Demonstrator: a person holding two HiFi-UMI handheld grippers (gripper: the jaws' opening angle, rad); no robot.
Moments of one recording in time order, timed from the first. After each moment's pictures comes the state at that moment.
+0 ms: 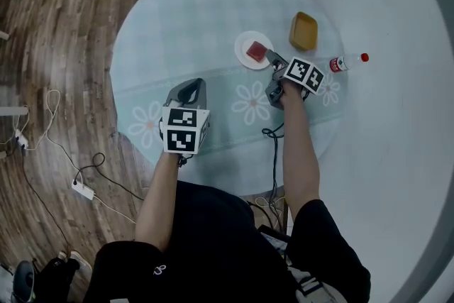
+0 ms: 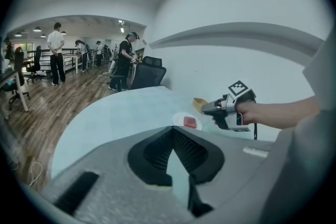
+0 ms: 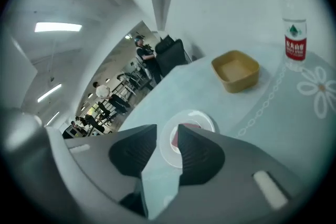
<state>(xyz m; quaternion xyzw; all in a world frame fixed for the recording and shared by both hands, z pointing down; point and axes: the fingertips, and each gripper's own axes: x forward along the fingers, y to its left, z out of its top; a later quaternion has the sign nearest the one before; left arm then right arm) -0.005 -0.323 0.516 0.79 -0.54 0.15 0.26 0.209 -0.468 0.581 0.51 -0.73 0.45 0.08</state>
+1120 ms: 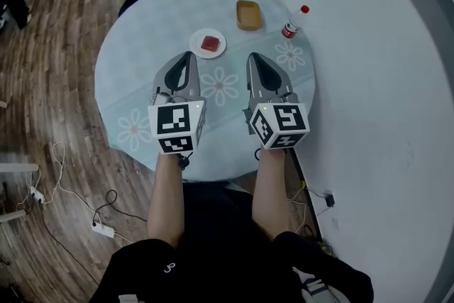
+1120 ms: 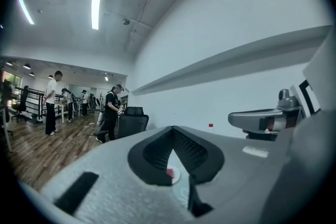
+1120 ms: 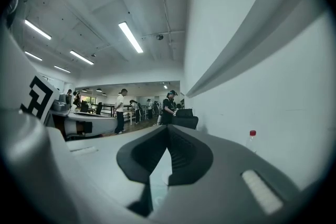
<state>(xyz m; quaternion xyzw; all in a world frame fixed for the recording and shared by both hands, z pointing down) 0.104 -0.255 0.328 0.85 -0.53 0.02 0.03 0.232 -0.237 0.321 0.59 -0.81 0.02 0.00</state>
